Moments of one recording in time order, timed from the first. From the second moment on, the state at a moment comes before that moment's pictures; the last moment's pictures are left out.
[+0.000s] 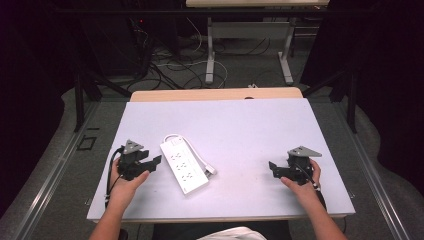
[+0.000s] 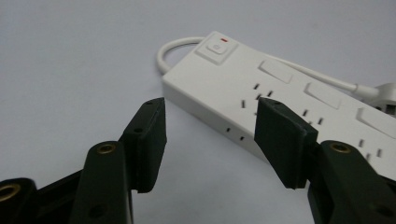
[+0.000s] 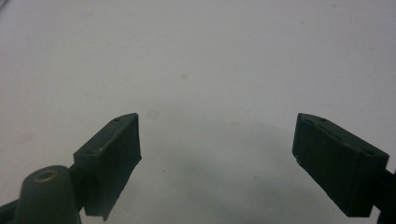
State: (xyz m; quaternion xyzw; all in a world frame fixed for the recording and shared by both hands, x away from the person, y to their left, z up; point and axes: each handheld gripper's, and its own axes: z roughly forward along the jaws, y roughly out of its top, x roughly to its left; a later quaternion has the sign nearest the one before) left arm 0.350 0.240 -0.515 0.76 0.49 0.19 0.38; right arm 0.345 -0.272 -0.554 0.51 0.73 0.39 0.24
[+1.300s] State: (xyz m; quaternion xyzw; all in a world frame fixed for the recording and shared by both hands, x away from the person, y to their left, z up) left arm 0.358 0.286 -0.538 0.70 0.56 0.19 0.40; right arm 0.346 -0.272 -0.555 0.50 0.73 0.39 0.25
